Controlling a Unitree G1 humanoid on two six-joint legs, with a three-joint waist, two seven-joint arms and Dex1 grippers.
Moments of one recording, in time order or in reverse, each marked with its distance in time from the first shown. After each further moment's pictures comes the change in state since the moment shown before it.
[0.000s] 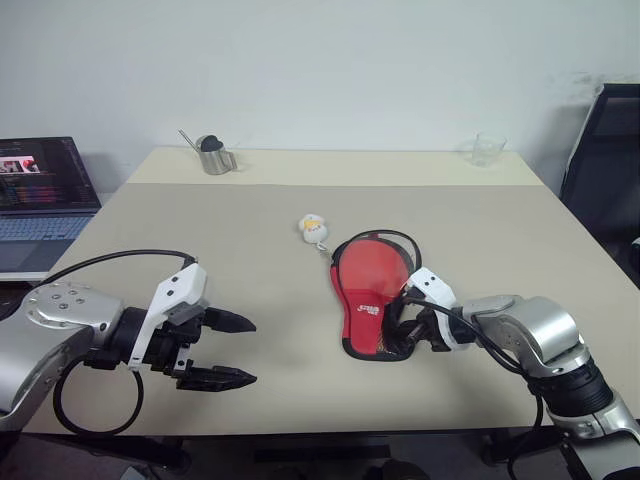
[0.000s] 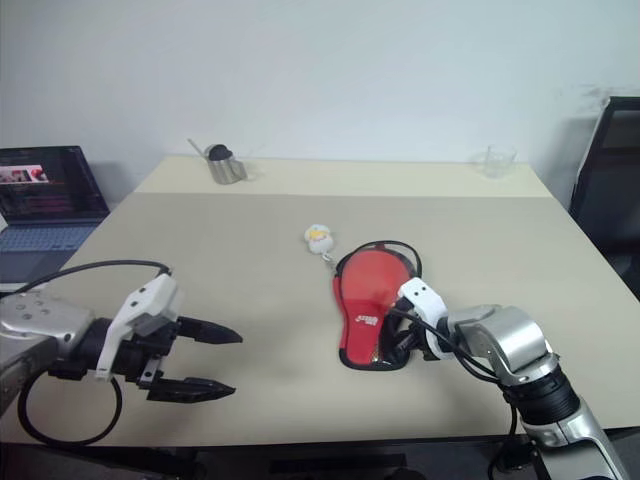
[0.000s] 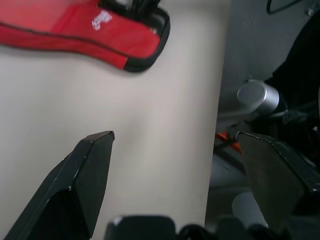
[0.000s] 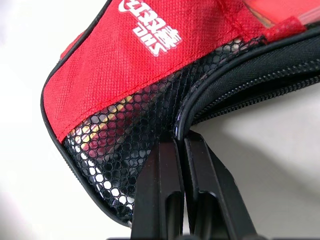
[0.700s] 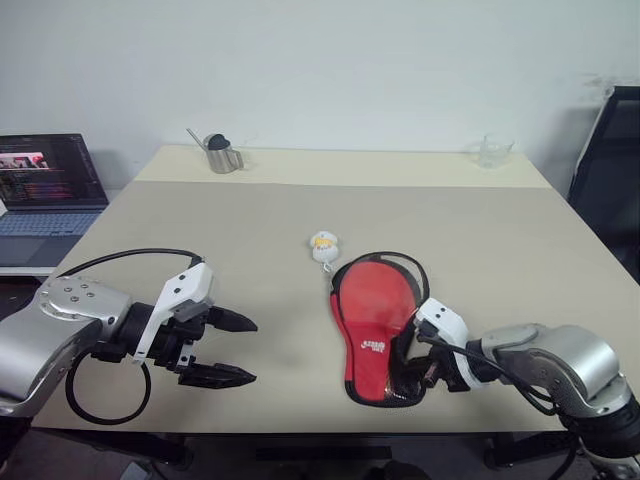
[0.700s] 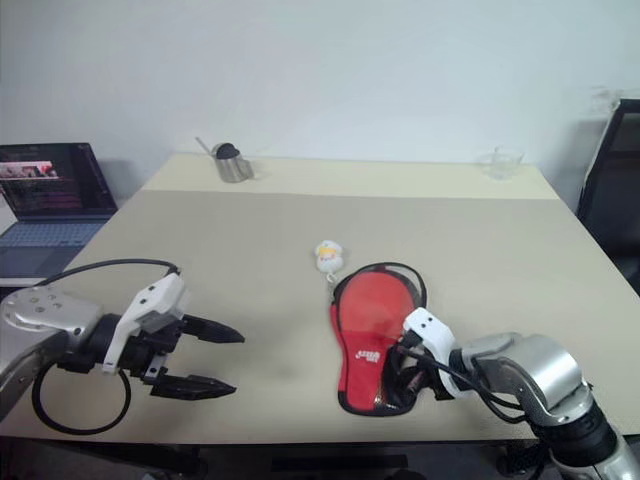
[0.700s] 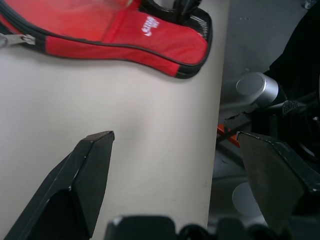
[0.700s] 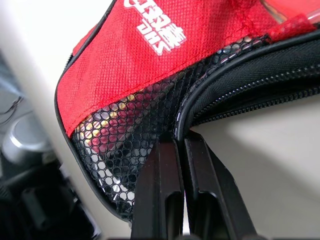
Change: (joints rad) left arm -0.066 0.000 -0.071 0.049 0.044 -0.027 -0.039; right arm 0.163 -0.112 -0.035 -0.243 0.174 0.099 0.013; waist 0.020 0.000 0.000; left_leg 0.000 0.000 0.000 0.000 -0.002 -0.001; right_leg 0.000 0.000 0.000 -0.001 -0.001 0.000
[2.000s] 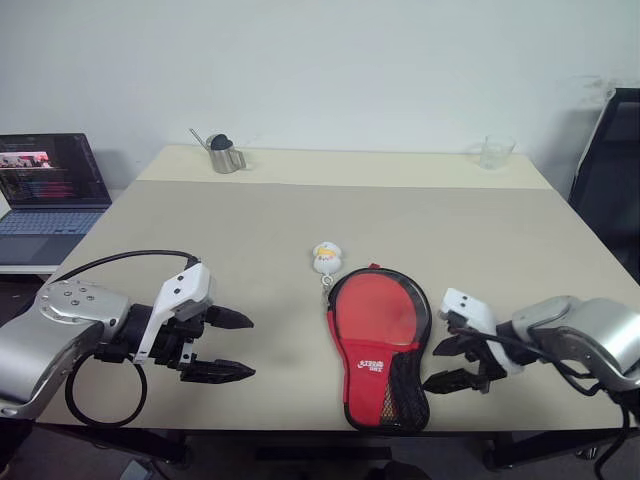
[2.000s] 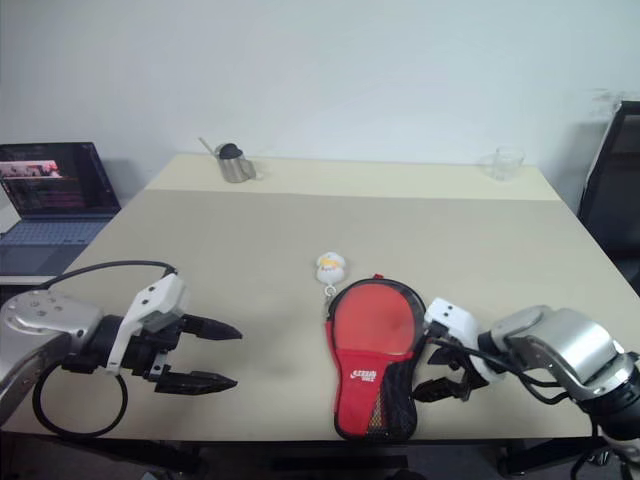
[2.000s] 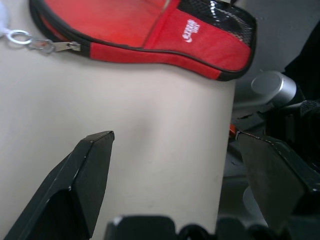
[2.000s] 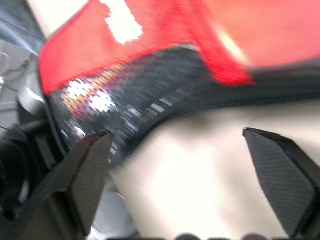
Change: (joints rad) left arm 0.020 -0.015 0.006 0.023 0.027 -0.020 0.053; right arm -0.158 -0.324 0.111 0.150 0.030 -0.227 0.268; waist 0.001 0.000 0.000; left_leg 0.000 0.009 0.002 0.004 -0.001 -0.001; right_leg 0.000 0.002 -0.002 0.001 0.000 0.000
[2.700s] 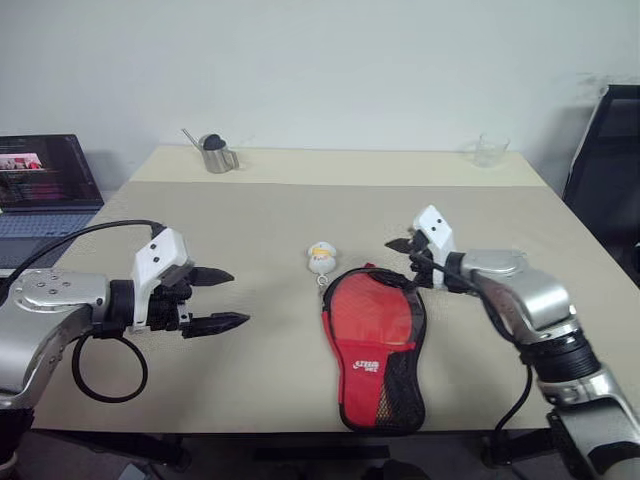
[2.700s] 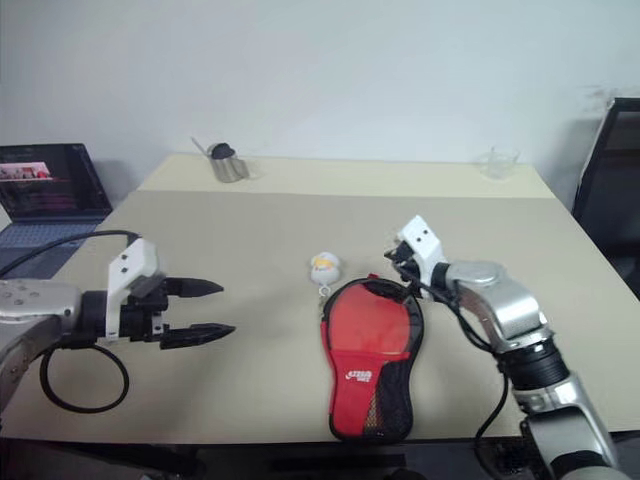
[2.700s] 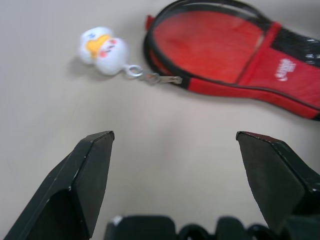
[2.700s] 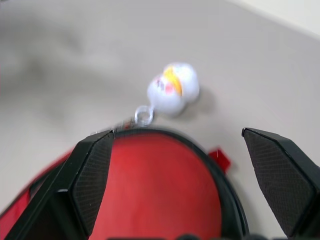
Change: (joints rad) left arm -0.015 -0.066 0.125 0.055 0.037 -0.015 0.214; right arm -0.150 0.521 -0.123 0.365 -0.277 -0.570 -0.232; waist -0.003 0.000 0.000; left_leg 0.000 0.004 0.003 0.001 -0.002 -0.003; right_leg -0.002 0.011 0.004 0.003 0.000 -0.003
